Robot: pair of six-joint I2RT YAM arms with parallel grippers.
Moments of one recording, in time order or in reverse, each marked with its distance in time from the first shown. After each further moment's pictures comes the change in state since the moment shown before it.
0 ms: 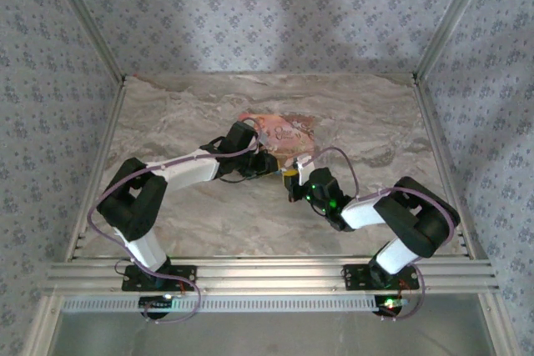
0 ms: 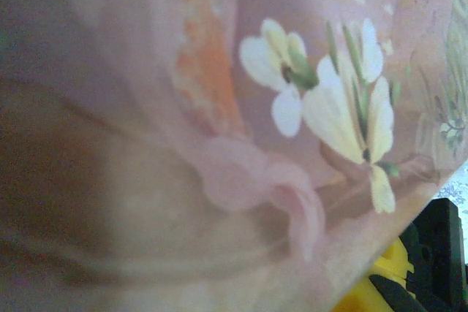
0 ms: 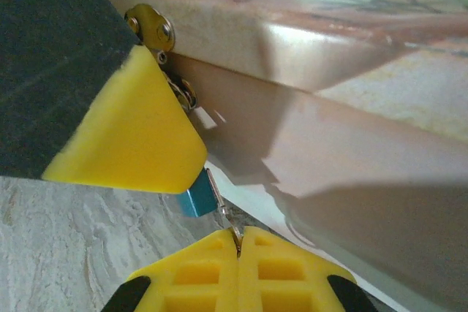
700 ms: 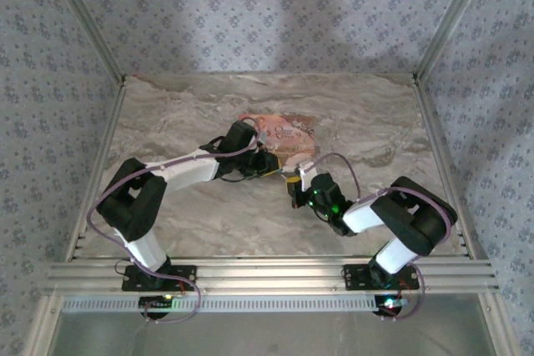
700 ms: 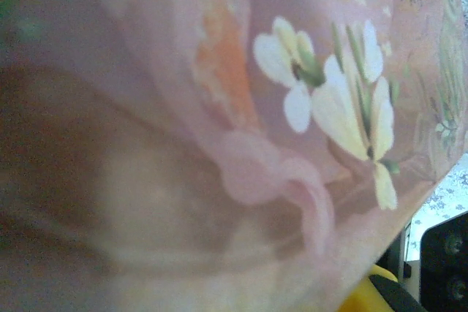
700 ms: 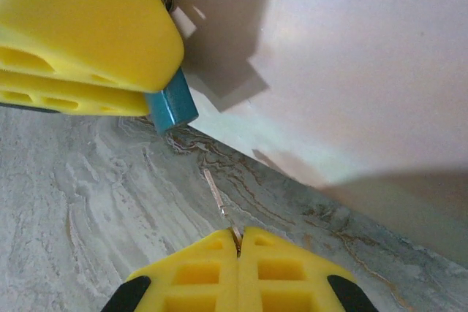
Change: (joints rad) left arm 0.000 -0.006 0.000 0.016 0.009 -0.048; right arm 0.003 0.017 -0.062 0.028 0.008 0.000
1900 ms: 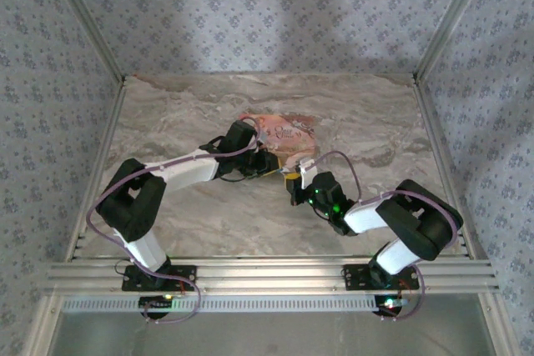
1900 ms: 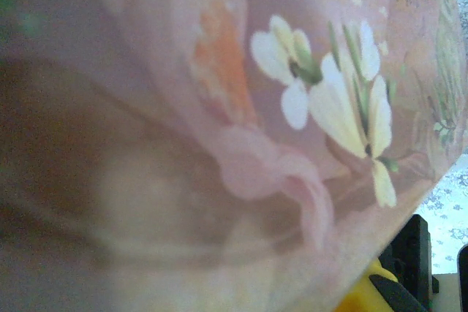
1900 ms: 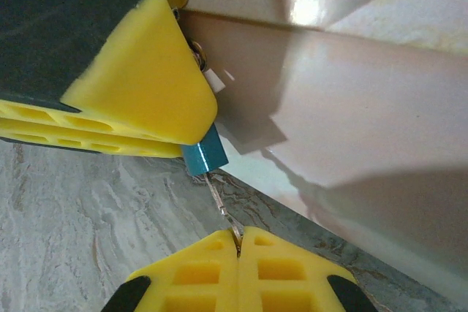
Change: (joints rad) left arm 0.000 -0.002 0.000 0.000 0.000 0.000; right arm 0.005 -0.043 0.009 0.013 -0.005 0.000
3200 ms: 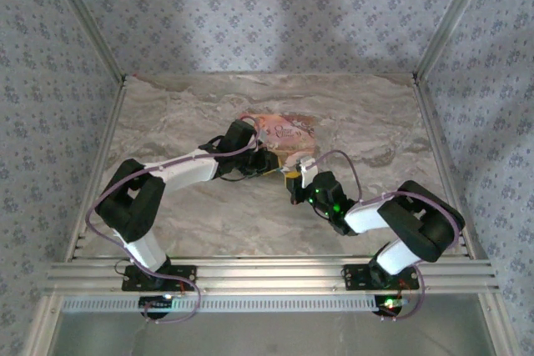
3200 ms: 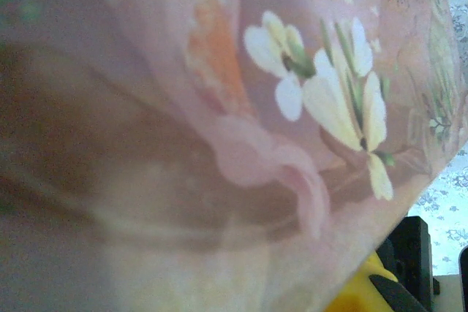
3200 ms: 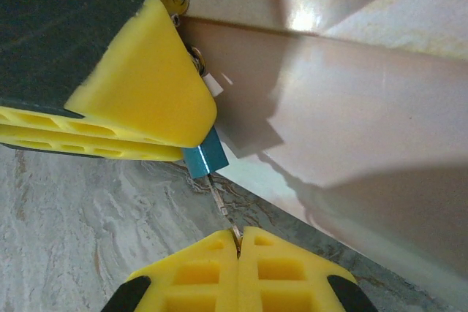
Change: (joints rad) left arm 0.002 -0.005 0.000 0.009 0.000 0.000; right arm -0.001 -0.014 0.003 -0.003 0.008 0.008
